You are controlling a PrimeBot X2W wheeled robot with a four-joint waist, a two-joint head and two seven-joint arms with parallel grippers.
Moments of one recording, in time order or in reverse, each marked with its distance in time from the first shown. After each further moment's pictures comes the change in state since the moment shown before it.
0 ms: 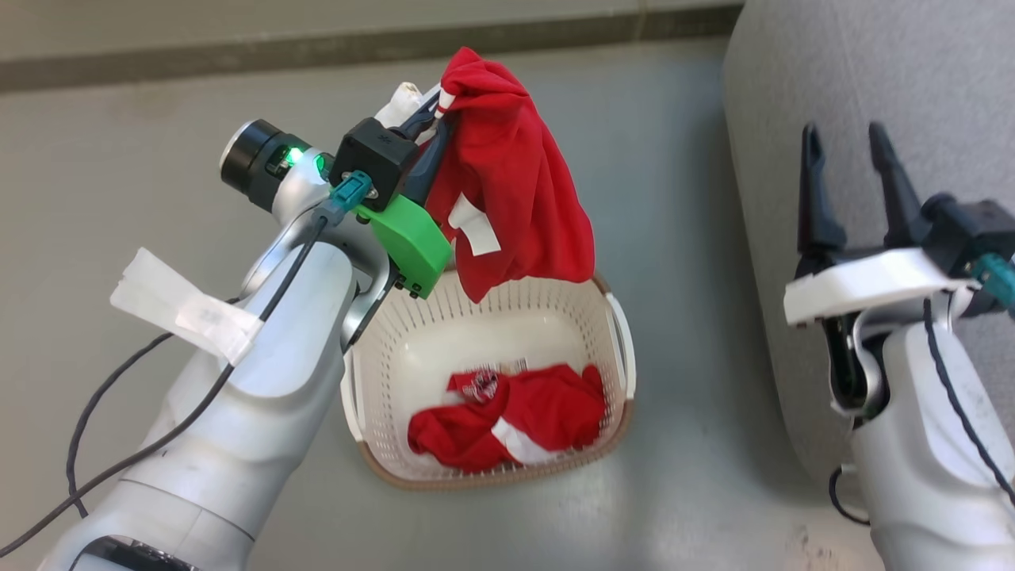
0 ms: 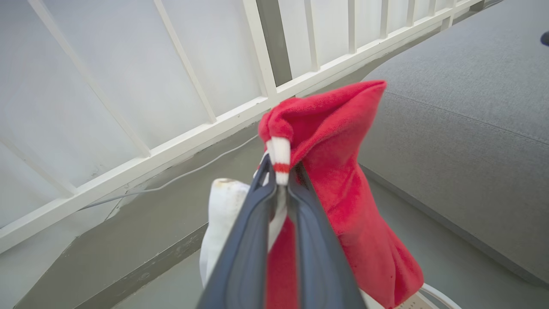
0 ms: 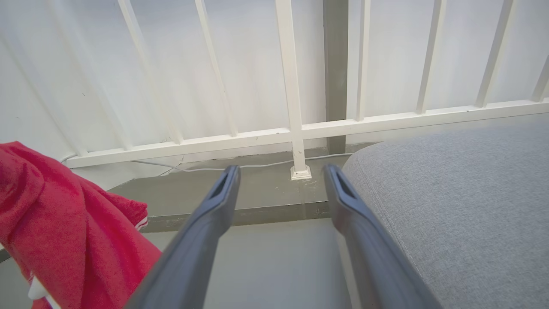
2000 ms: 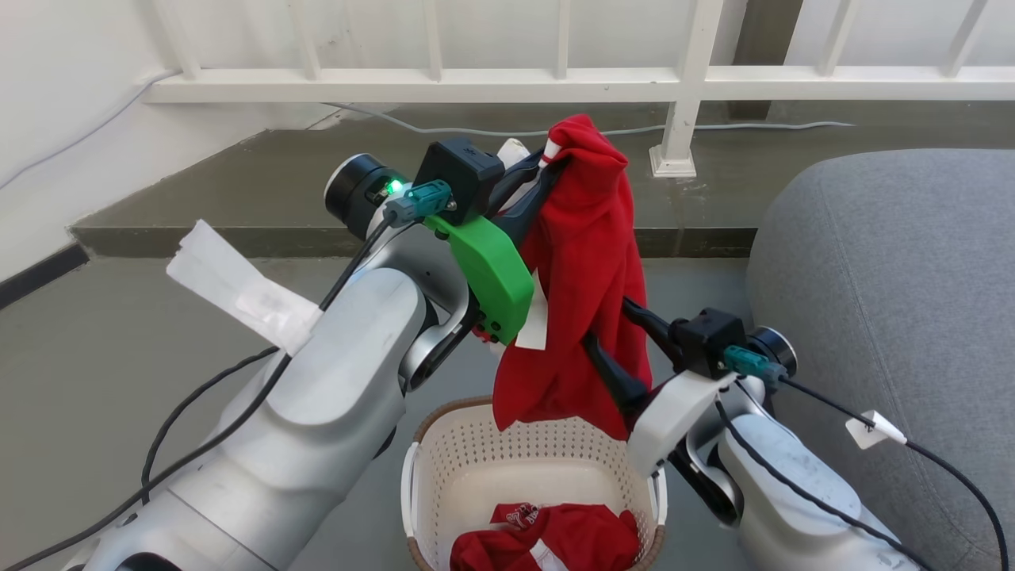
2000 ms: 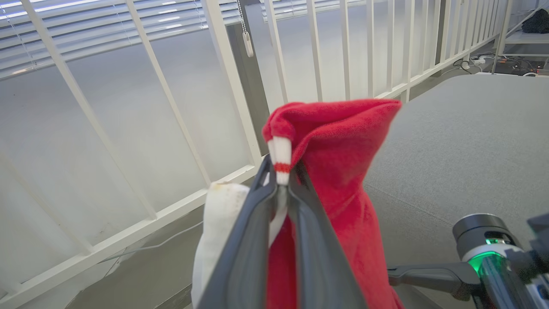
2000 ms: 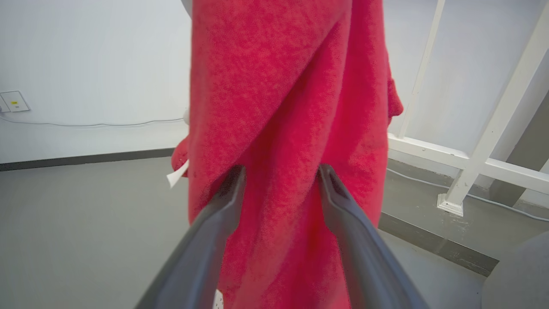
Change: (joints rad) left arm 0.026 -0.007 -0.182 -0.196 -0.308 0.002 0.196; right arm 0.006 -0.009 0.538 0.281 0.090 0.086 0.000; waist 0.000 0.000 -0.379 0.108
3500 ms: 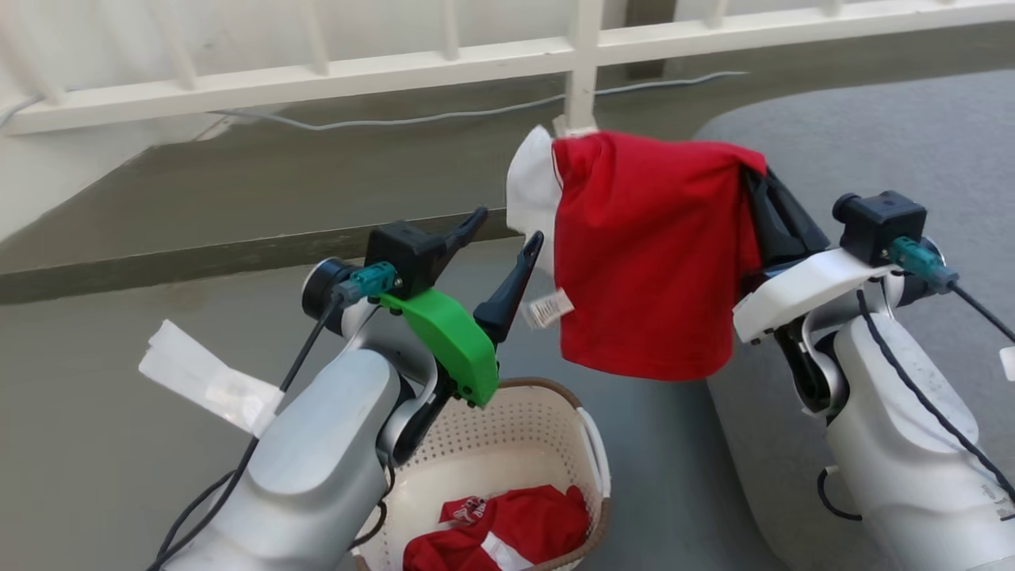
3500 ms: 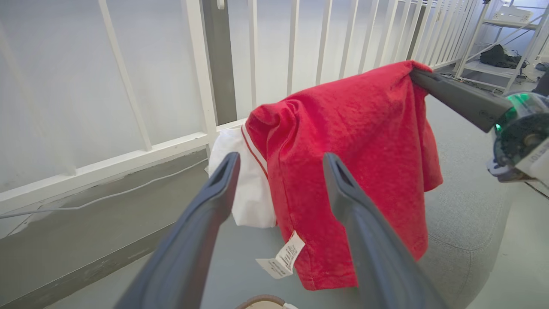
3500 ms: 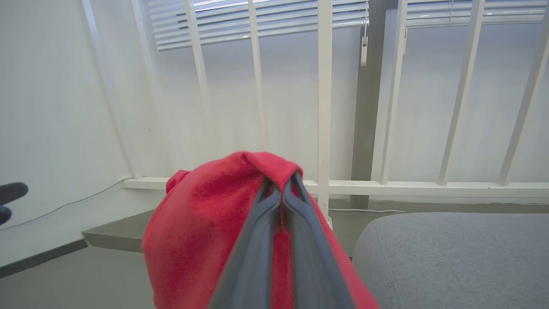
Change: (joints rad) left arm 0.183 0.032 0.050 -0.012 -0.088 0.044 -0.075; right arm -0.092 -0.078 -0.279 -0.078 0.037 -0.065 0.001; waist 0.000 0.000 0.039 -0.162
